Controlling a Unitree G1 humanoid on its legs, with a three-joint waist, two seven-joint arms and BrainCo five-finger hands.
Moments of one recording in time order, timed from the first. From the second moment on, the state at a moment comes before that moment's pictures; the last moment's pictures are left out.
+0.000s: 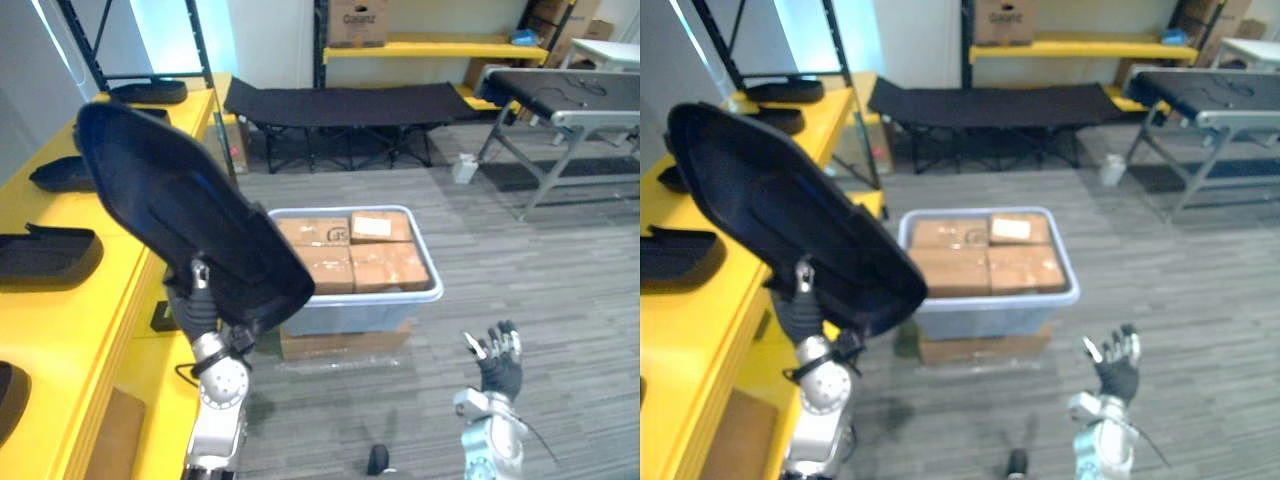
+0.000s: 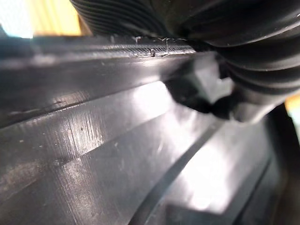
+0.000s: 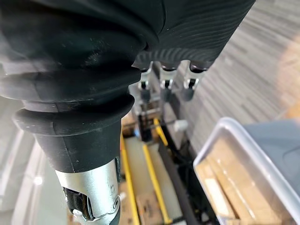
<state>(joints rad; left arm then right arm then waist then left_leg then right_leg) 0.11 0.01 -0.06 -0.17 0.05 -0.30 0.65 0.26 -0.05 -0.10 0.14 0.43 -0.34 -0.19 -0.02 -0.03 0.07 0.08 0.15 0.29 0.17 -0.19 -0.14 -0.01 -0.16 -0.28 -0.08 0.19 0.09</state>
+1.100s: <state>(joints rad) 0.38 -0.06 0.52 -0.61 0.06 -0.42 0.64 -0.04 -0.11 0.35 0.10 0.30 -0.22 -0.06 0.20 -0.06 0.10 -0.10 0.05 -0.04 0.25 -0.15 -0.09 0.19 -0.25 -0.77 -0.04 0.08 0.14</state>
